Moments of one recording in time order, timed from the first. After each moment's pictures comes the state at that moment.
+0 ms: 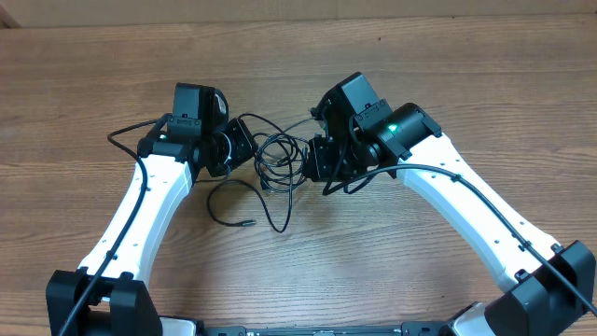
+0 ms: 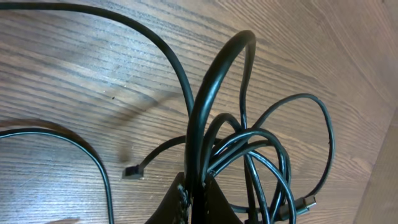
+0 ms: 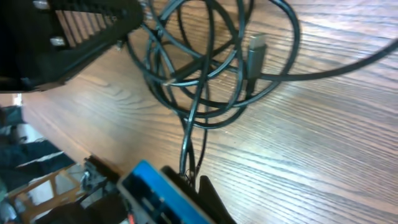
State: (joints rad) left arm -0.15 1.55 1.14 -0.64 0.38 -0.71; right arm 0.58 1.67 1.50 -1.01 -0.42 0.47
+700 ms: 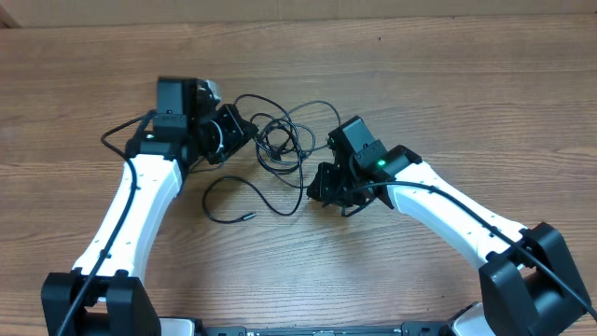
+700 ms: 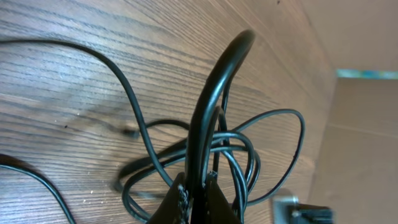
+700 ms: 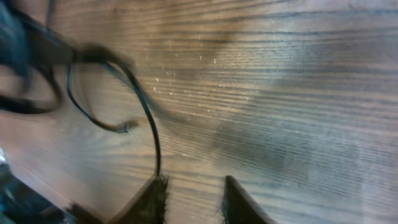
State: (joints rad) left arm -0.08 1.55 1.13 -0.51 0.54 -0.75; right arm 0.58 1.67 1.09 -0.59 -0.38 0.74
